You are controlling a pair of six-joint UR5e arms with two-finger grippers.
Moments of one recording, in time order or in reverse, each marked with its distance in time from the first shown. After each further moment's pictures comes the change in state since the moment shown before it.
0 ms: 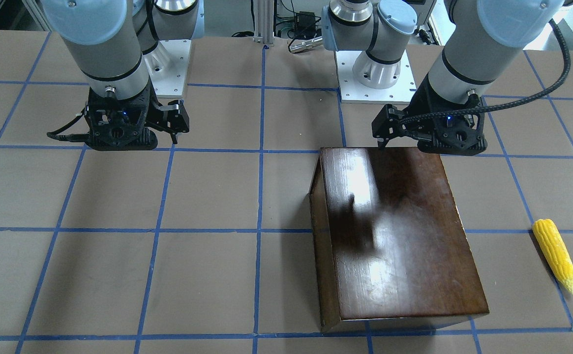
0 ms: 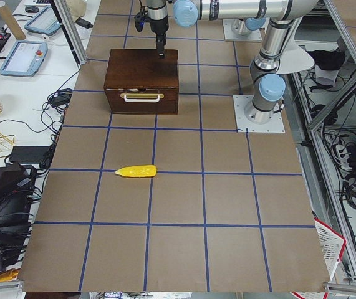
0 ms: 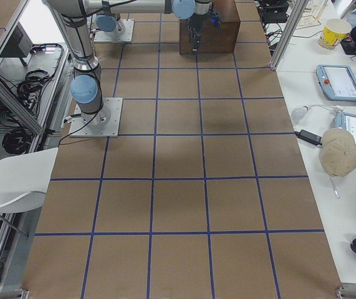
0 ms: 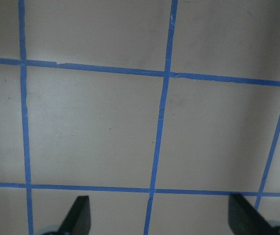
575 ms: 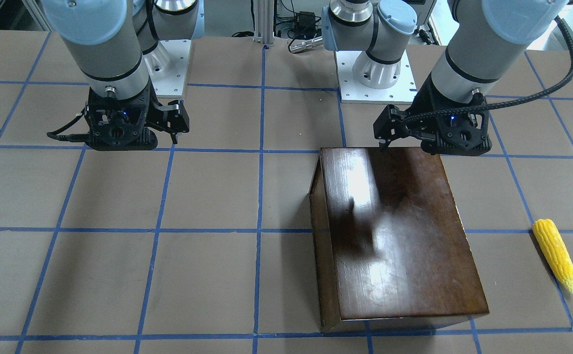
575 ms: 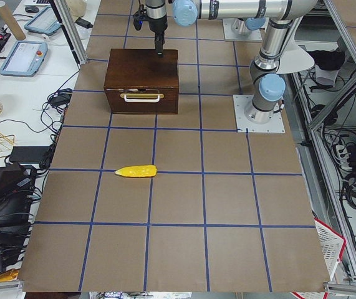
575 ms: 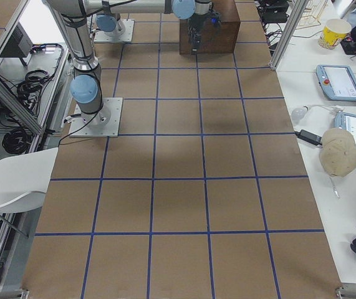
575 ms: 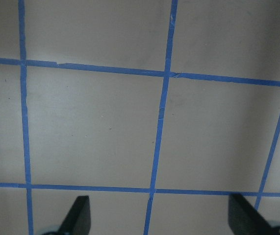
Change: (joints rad) left arm 0.003 -0.006 0.013 0.014 -0.007 0.001; right arm 0.000 0.000 0.000 0.000 0.000 0.000
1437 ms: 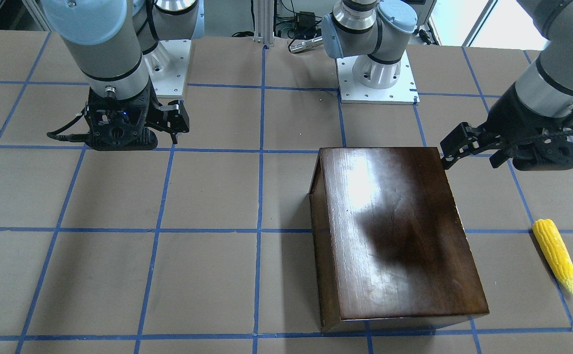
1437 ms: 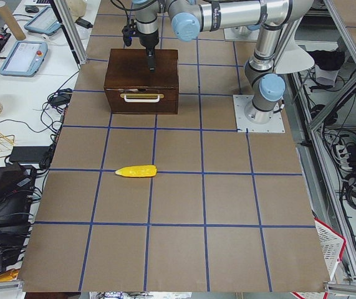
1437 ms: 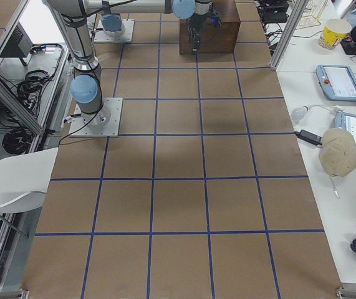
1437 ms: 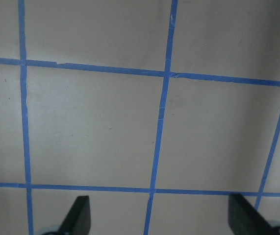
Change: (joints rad) left arm 0.206 -0.032 0.050 0.016 -0.015 0.107; right arm 0.000 0.000 0.000 0.000 0.000 0.000
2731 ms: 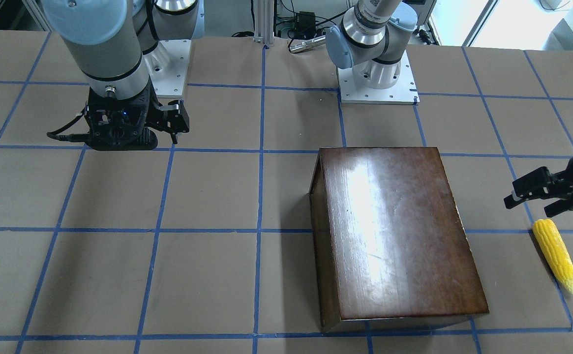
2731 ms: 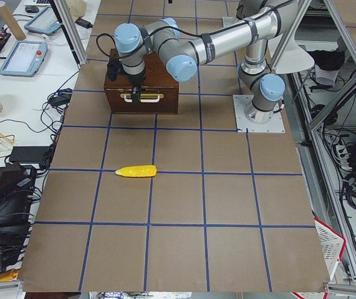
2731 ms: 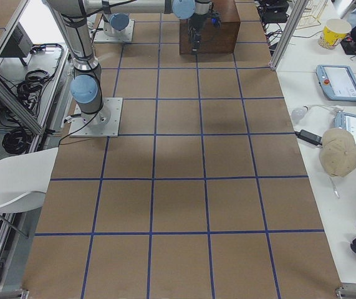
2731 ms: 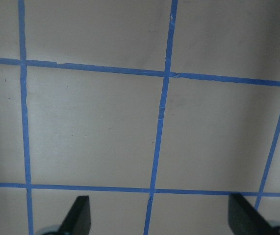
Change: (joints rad) left arm 0.236 -0.186 0.063 0.064 -0.165 0.407; right arm 0.000 0.000 0.000 0.000 0.000 0.000
